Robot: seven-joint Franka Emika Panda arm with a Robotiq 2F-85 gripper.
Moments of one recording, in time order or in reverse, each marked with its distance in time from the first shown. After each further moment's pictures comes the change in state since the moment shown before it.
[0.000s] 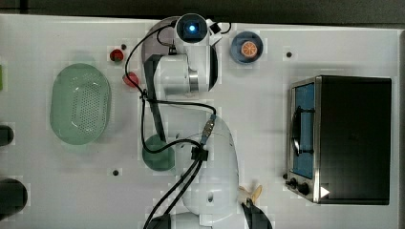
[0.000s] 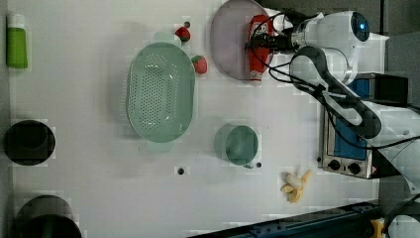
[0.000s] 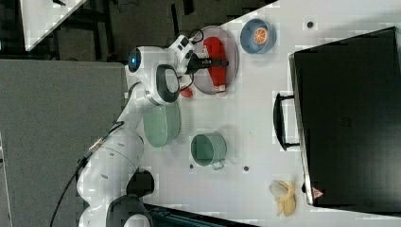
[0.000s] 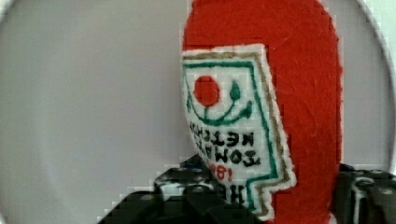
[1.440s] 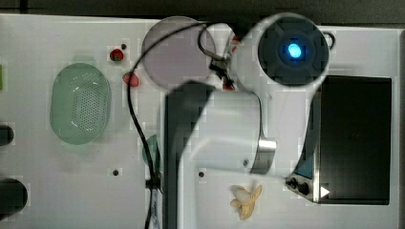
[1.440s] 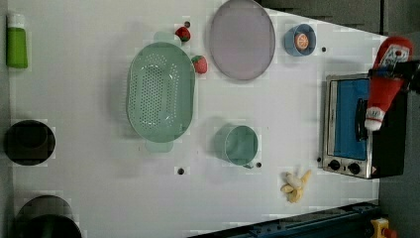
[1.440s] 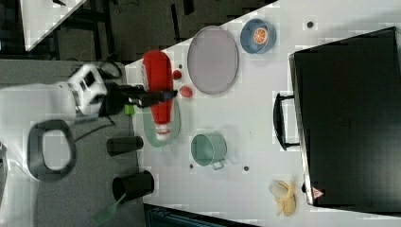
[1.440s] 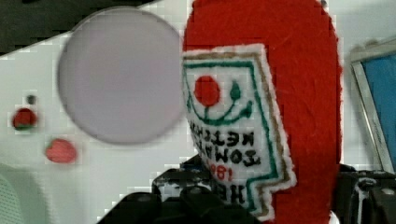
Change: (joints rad) arm -0.178 -0.866 -0.021 -0.397 0.097 -0.422 0.000
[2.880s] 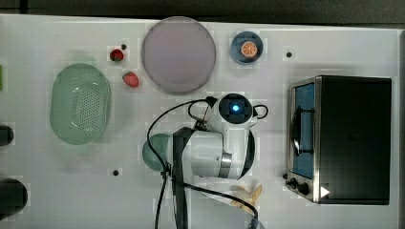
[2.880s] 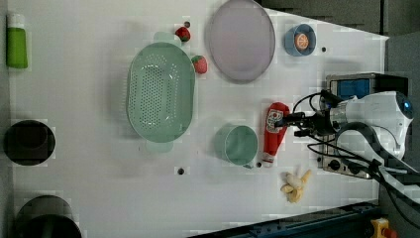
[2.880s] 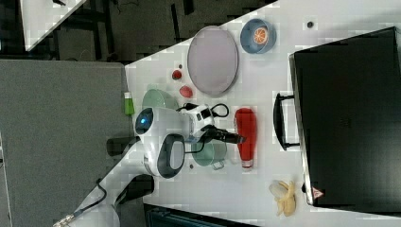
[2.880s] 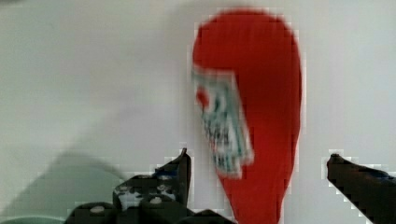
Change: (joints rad) arm 0.015 0.239 0.016 -0.456 0.002 0.409 0.000
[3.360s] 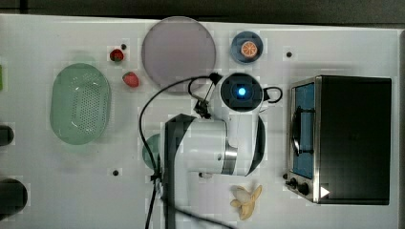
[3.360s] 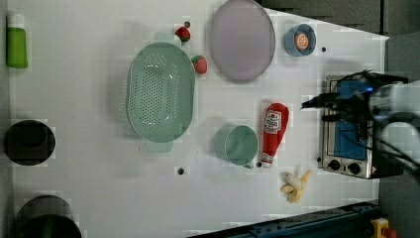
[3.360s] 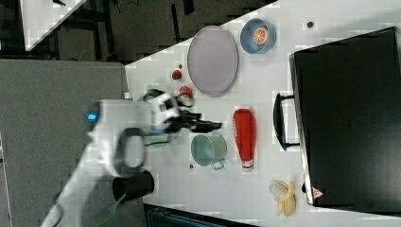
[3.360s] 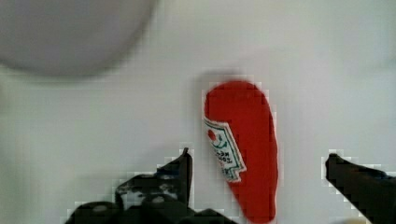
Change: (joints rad) arm -0.003 -0.161 0.016 0.141 -0.005 -0.196 0.115
